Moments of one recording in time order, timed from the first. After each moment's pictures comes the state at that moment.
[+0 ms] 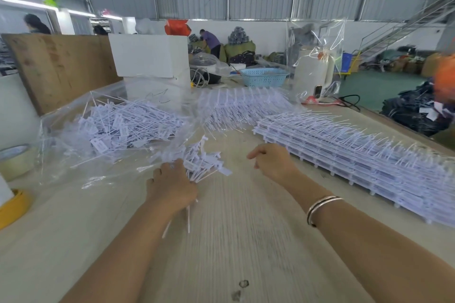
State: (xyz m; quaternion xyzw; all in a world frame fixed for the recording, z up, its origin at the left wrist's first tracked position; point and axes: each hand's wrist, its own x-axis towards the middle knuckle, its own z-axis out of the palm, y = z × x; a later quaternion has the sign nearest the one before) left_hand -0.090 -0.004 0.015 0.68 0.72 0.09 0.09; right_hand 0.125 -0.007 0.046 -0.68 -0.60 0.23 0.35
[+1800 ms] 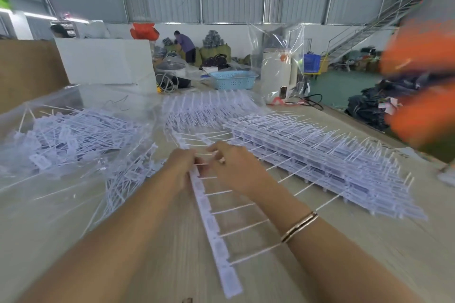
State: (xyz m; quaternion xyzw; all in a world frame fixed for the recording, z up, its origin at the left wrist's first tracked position) left_hand 0.025 0.028 0.048 0.43 0.53 0.46 0.57; right_hand 0.144 -0.029 0.050 -0.61 -0.72 0.10 0.30
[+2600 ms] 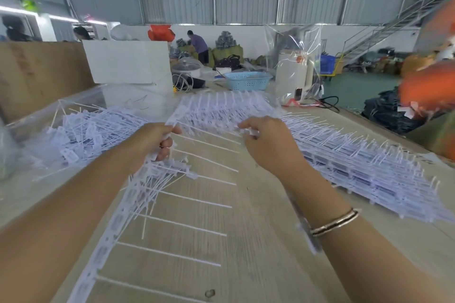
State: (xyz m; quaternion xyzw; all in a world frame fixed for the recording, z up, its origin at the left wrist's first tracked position) left_hand -0.070 0.034 0.105 0.56 0.54 0.37 0.51; right_hand 0.154 -0.041 0.094 -0.62 -0.69 -0.03 0.38
